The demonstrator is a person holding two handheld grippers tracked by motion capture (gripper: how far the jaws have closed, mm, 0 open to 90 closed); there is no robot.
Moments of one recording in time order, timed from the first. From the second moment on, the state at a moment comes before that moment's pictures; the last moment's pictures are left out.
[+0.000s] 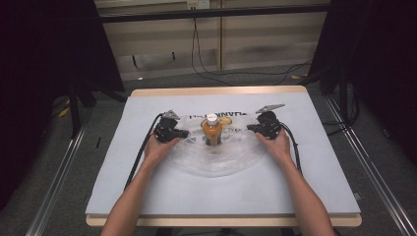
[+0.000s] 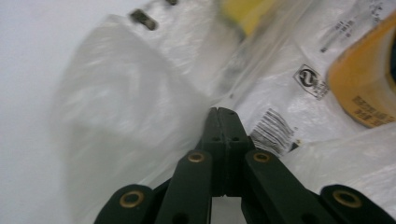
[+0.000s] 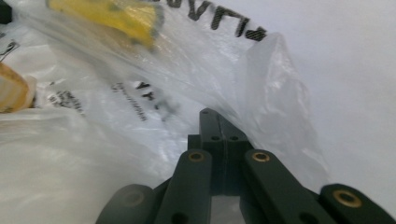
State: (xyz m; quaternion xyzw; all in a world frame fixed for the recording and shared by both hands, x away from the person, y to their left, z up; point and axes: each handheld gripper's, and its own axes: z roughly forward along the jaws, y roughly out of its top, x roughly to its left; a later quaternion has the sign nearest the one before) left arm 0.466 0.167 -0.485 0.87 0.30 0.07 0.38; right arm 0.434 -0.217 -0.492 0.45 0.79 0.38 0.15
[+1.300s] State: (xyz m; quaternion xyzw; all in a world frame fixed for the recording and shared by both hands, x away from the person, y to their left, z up) left arm 0.428 0.160 -0.389 0.86 0.20 0.09 0.46; right arm 0.406 -0.233 -0.385 0.37 0.75 0.53 0.15
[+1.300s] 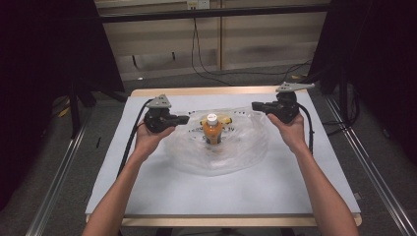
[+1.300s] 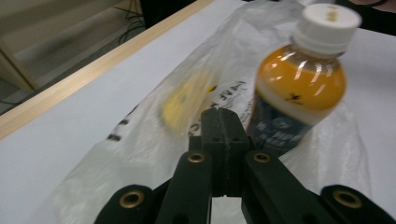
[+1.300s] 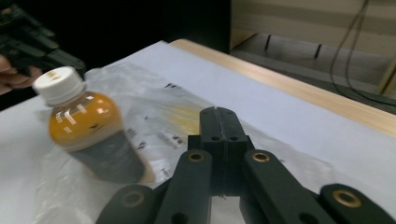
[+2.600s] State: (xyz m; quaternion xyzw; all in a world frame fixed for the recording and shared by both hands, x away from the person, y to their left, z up) left arm 0.448 0.167 -0.459 0.96 0.19 0.07 0.22; right arm 0.426 -0.198 -0.460 0.31 0.93 0.21 0.06
